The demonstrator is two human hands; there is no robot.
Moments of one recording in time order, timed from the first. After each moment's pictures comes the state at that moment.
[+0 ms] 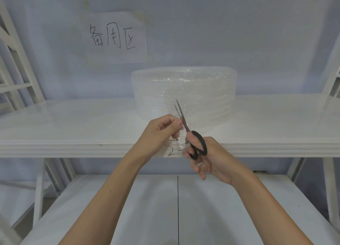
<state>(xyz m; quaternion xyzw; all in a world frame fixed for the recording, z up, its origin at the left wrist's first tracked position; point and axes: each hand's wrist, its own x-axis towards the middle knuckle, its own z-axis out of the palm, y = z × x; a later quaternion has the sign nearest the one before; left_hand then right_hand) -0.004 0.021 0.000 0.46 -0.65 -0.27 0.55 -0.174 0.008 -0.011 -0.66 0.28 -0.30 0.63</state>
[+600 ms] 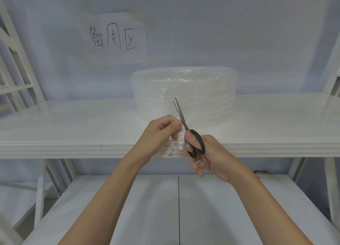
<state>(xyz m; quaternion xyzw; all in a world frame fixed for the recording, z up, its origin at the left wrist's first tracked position) -0.002 0.023 0.001 0.47 -0.65 -0.28 0.54 -0.170 0.006 -0.009 -0.66 0.27 -0.32 0.62</state>
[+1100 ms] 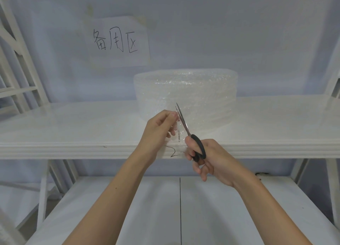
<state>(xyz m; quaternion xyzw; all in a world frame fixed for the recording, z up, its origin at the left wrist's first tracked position) -0.007 0.019 0.006 0.49 -0.56 -0.27 0.61 -0.173 0.012 -0.011 -0.66 0.30 -0.31 0.61</state>
